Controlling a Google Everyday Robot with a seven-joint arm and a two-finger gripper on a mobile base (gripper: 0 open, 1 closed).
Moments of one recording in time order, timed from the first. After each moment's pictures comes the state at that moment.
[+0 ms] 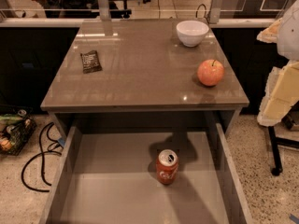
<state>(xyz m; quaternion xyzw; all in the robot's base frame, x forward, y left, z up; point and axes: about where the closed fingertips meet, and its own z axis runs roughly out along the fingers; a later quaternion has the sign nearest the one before) 0.438 -0.215 0.983 -0.60 0.78 -0.04 0.17</state>
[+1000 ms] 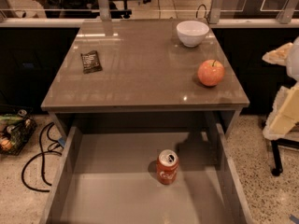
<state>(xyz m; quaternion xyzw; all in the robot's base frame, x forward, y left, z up) 0.439 -0.242 0.940 -0.59 0.79 0.01 0.20</state>
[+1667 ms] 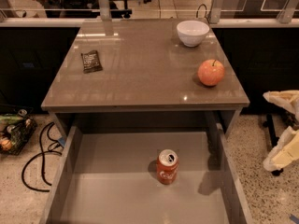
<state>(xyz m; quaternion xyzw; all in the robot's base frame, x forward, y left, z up) 0.417 -0.260 0.859 -0.54 0.77 0.16 0.30</state>
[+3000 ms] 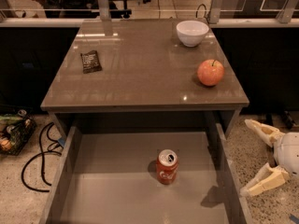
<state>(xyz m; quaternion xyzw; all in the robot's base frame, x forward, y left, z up) 0.402 -0.237 0.773 -0.53 0.70 0.21 0.42</state>
